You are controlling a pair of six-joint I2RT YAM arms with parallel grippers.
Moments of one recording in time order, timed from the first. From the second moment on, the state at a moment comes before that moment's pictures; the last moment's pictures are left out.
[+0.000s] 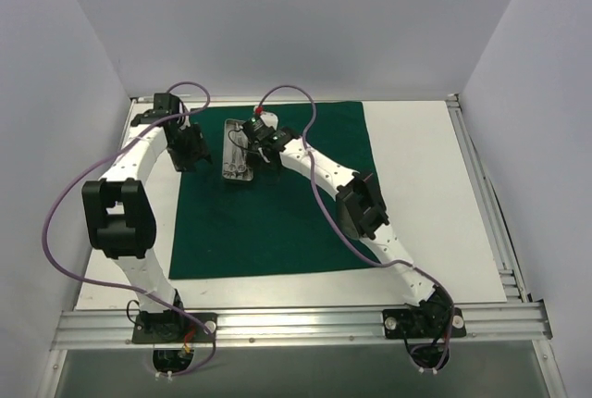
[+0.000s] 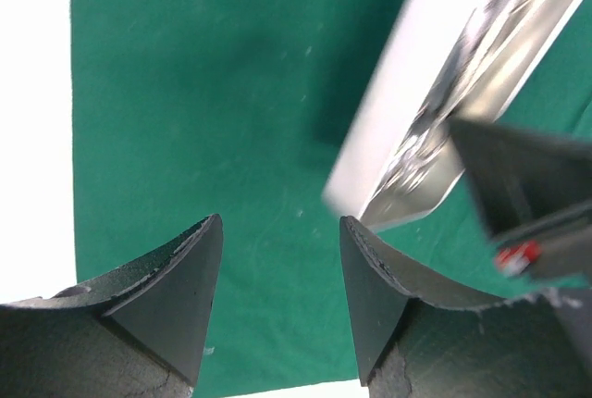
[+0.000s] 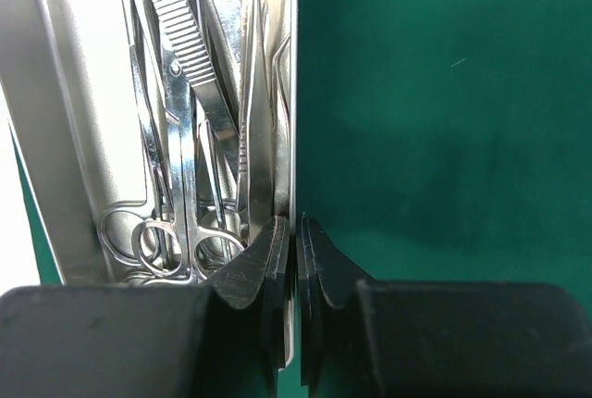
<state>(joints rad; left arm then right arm) -0.02 1.84 1.55 -0.85 0.15 -0.42 0.77 2.57 2.38 -0.69 0.13 0.76</state>
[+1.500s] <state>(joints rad) -0.14 2.09 1.73 -0.82 0.06 -0.41 0.50 1.89 1.80 -0.65 -0.03 0.47</state>
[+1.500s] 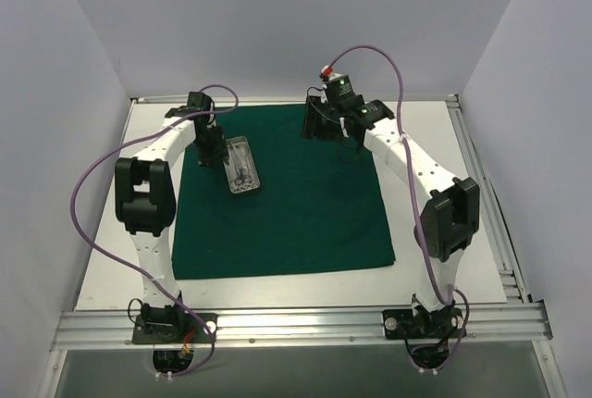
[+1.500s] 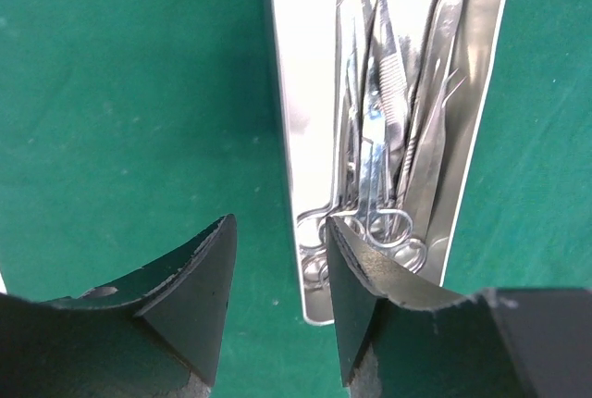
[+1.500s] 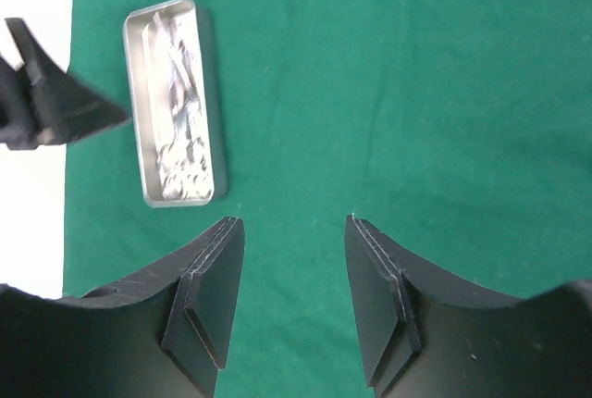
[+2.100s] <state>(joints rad) -0.16 2.21 1.83 -0.87 0.04 -0.36 0.41 1.85 1.66 -0.67 -0.09 0.47</state>
